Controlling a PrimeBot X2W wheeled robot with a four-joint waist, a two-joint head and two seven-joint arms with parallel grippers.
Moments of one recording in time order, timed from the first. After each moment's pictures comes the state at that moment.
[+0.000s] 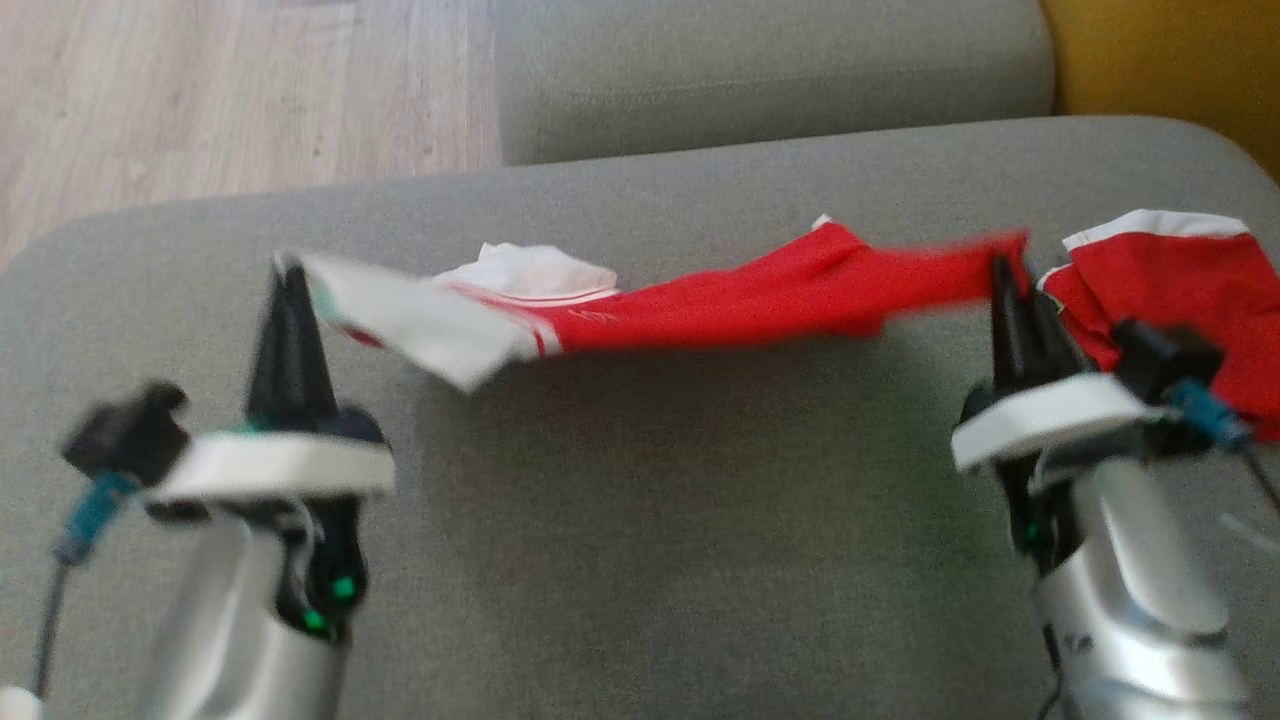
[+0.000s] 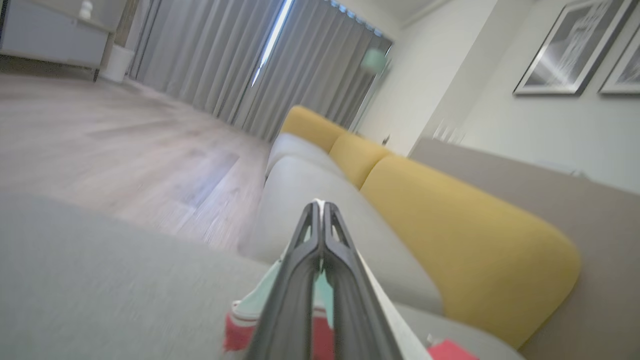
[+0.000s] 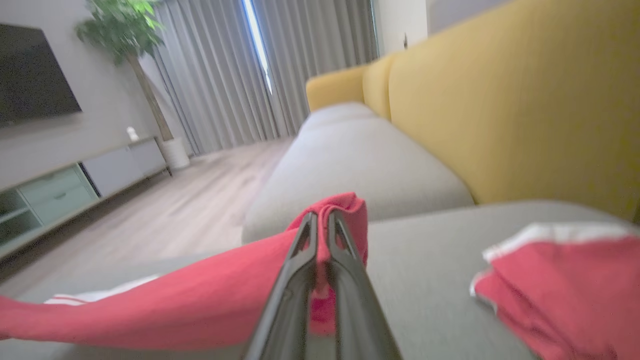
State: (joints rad) left arm -0.28 0.12 -0.16 0.20 -0.66 -0.04 -0.14; right arm -0.38 -0.05 0.03 0.53 0.23 0.13 -0.20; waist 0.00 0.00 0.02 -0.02
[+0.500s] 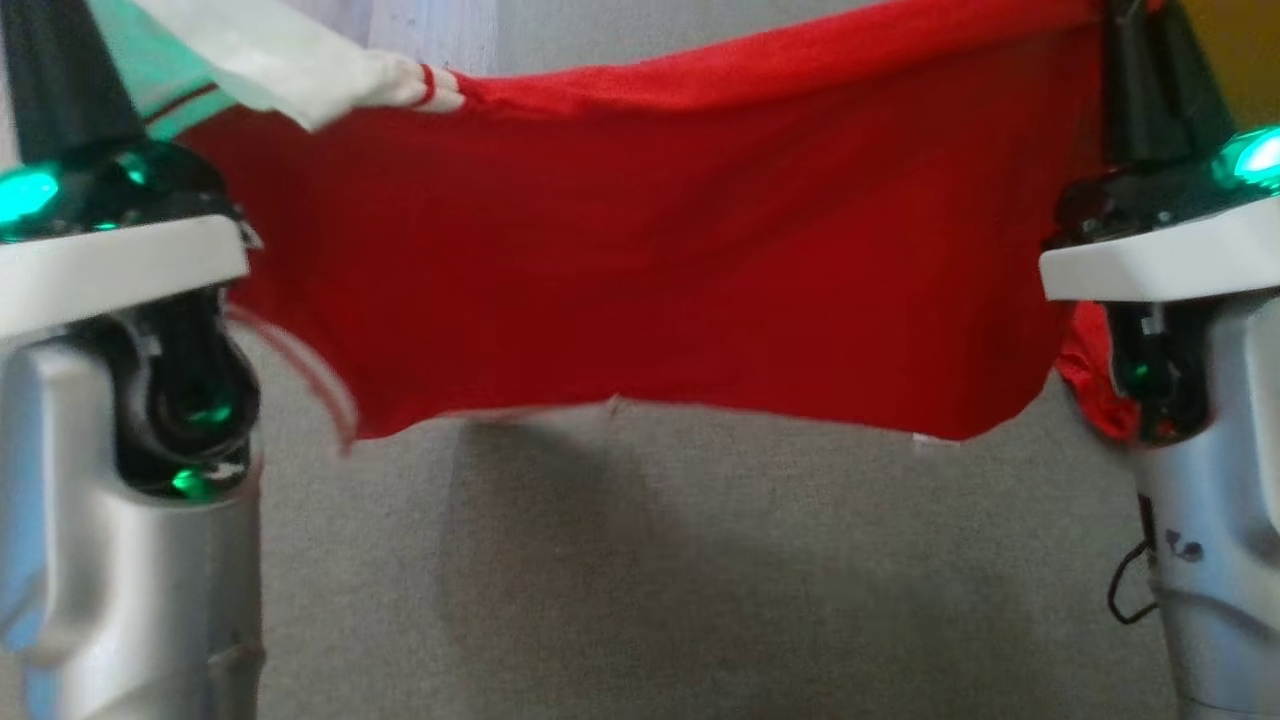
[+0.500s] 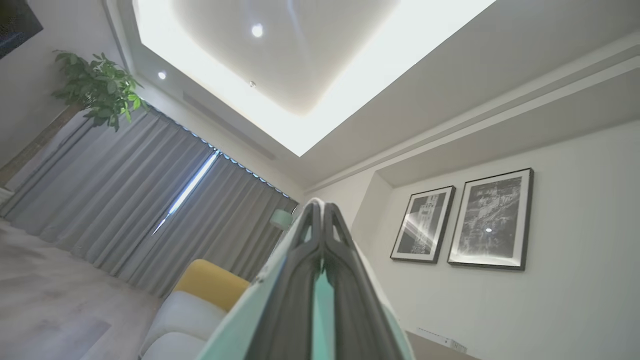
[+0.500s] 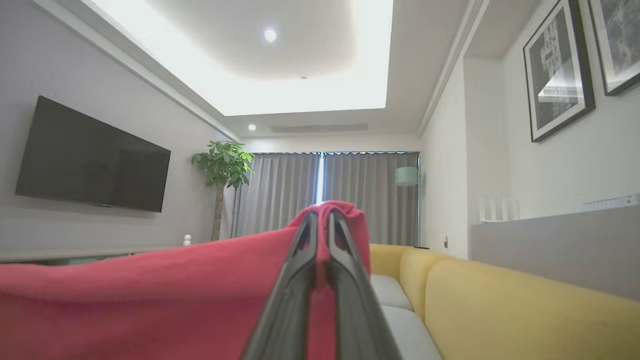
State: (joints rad) left arm -0.54 0.12 -0.06 -0.21 -0.77 0.05 -0.04; right arm -0.53 -0.17 0.11 0.03 0.23 0.13 -0.08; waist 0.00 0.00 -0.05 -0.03
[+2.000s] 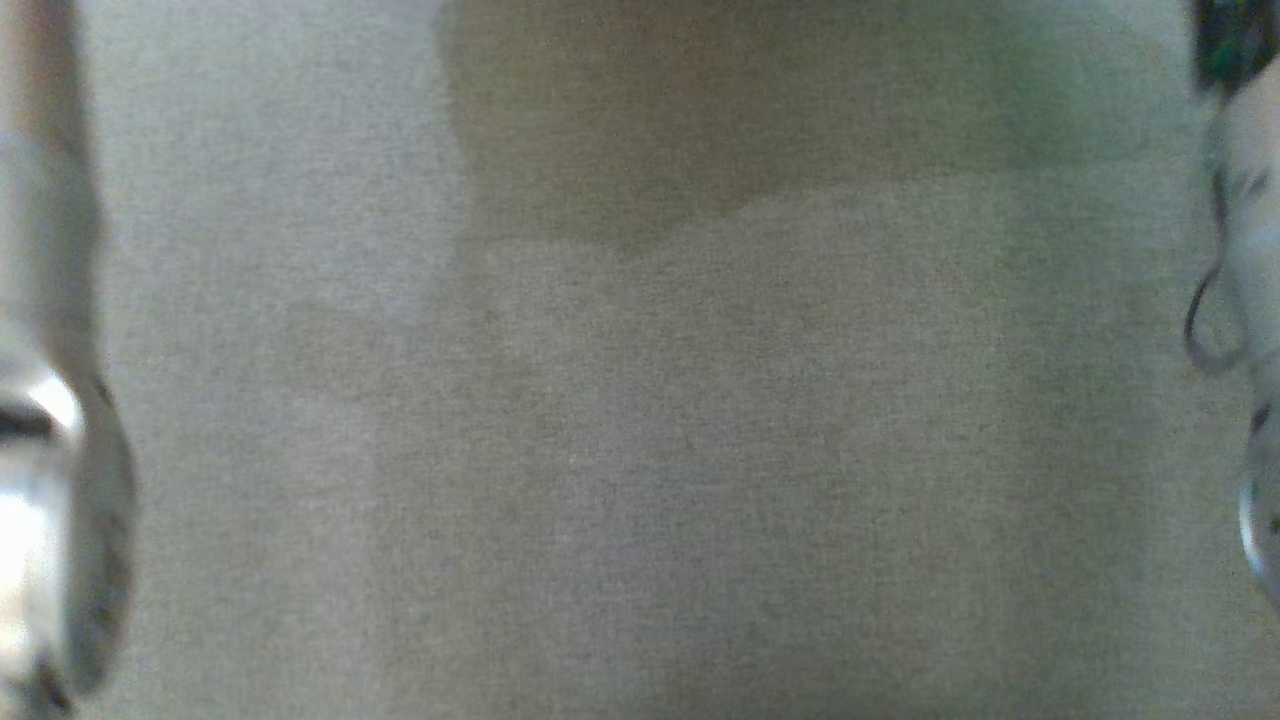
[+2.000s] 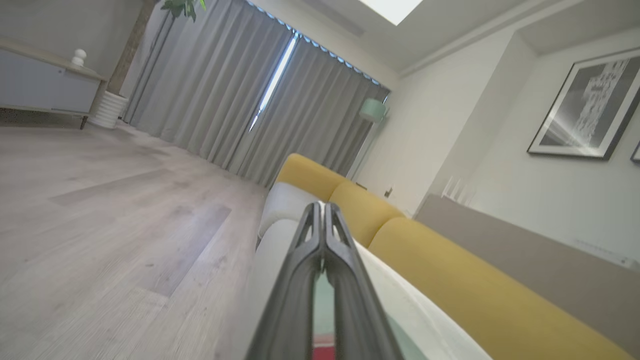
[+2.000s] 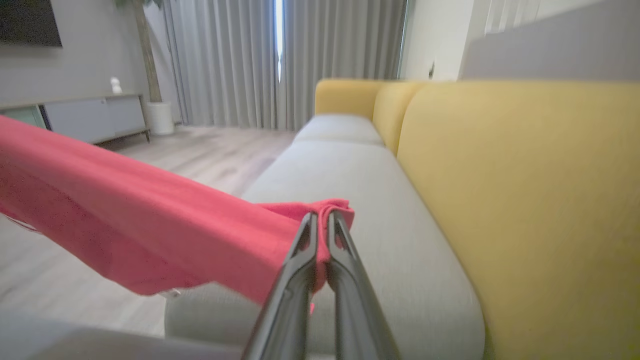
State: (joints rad) left arm -1.39 0.20 -0.14 0.88 -0.78 -0.13 -0.08; right arm -1.24 -0.21 0.10 1.04 0.11 0.13 -0.20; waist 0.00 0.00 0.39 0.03
